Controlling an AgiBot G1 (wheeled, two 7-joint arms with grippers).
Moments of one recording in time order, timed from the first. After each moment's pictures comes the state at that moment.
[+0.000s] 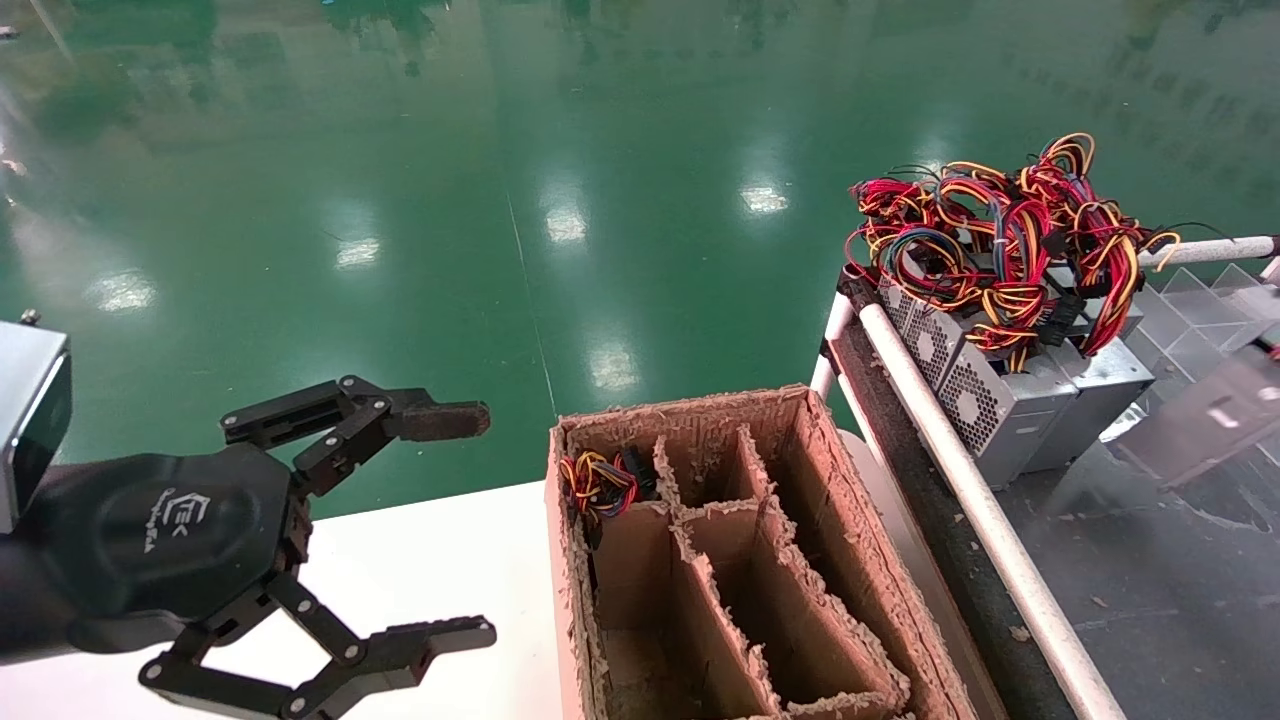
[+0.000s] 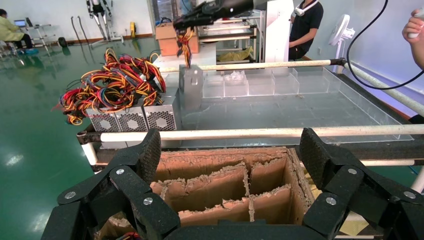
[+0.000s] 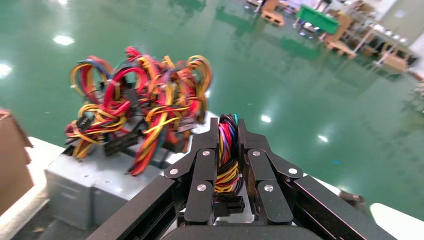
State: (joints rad) left arm -1.09 0.58 0.36 -1.27 0.67 1.46 -0.14; right arm 2.00 -0.53 -0.49 -0.09 -1.29 -1.38 -0.42
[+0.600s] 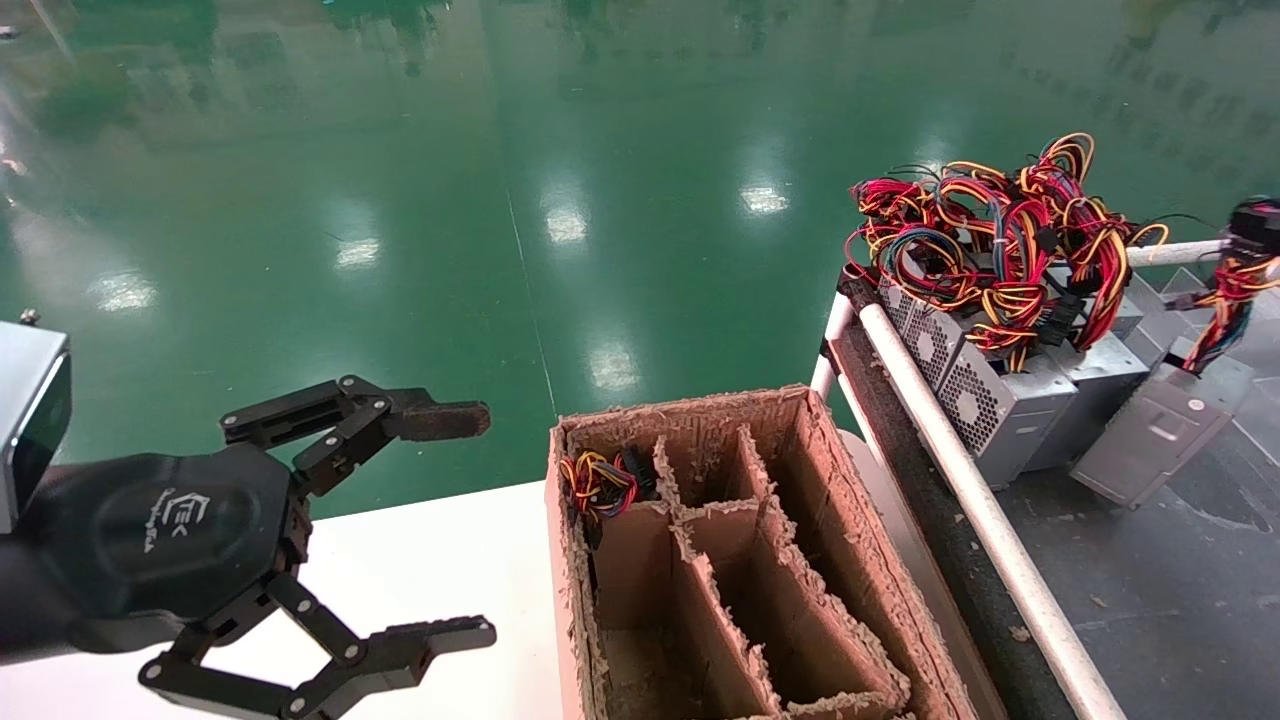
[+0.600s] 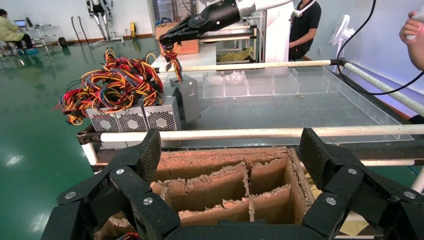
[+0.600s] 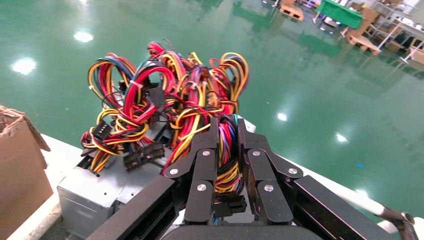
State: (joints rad) left arm -1.09 0.58 0.36 -1.27 0.67 1.46 -0.14; right arm 1.91 -0.62 -0.47 -0.06 -1.27 -1.33 -0.40
